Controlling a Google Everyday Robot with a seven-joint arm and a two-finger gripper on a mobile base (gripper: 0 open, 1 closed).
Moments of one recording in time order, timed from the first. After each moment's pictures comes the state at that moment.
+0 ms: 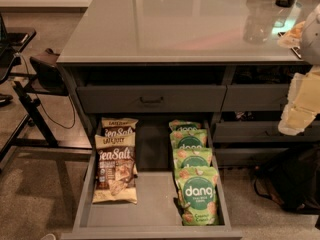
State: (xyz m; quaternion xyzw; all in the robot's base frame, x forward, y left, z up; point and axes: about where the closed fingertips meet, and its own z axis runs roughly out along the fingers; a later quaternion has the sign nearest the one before) arm 0.438 -0.217 0.976 -0.60 0.78 -0.03 0.16
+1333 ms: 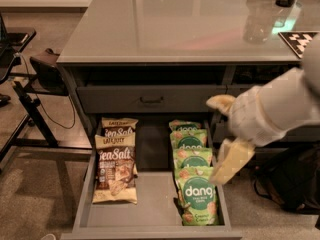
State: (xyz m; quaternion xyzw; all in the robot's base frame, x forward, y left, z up) arm 0.425 -0.118 0.842 -0.65 0.70 0.13 0.26
